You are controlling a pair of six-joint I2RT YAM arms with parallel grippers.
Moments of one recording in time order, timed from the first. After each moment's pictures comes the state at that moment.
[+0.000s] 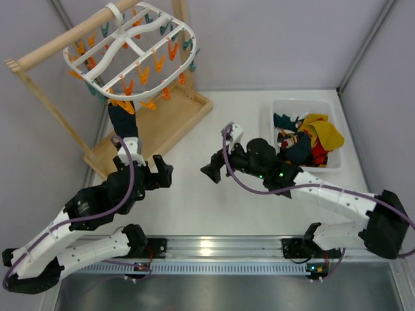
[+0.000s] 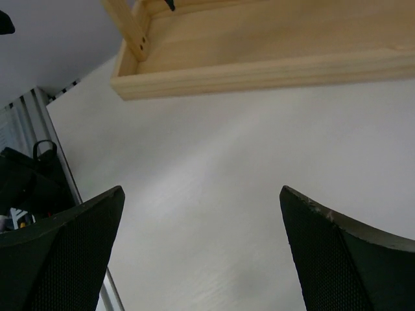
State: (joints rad) left arm -1.00 0.65 1.02 -0.90 -0.68 -0.65; right arm 0.92 1.17 0.83 0.09 -0.08 0.23
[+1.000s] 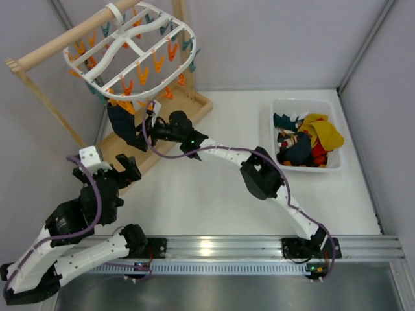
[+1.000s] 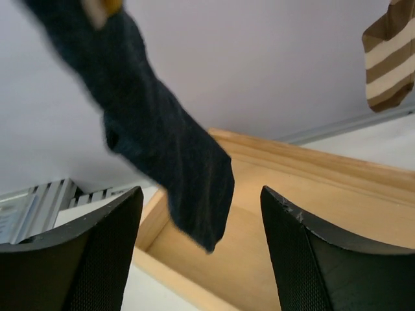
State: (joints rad) left arm -0.97 0.47 1.02 -0.93 -1.12 -0.54; right arm 0.96 2.46 2.11 0.45 -0.48 0.26
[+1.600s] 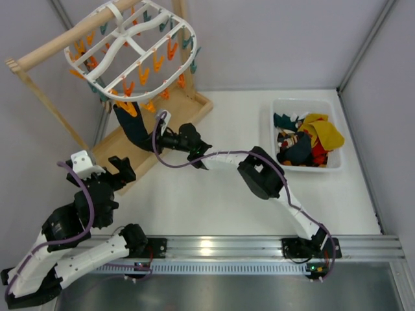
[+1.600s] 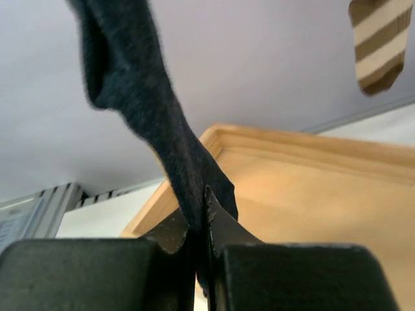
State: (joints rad) left arm -0.96 0.40 1.00 -0.93 -1.15 -0.55; right arm 0.96 2.49 1.95 0.74 -0.46 0.34
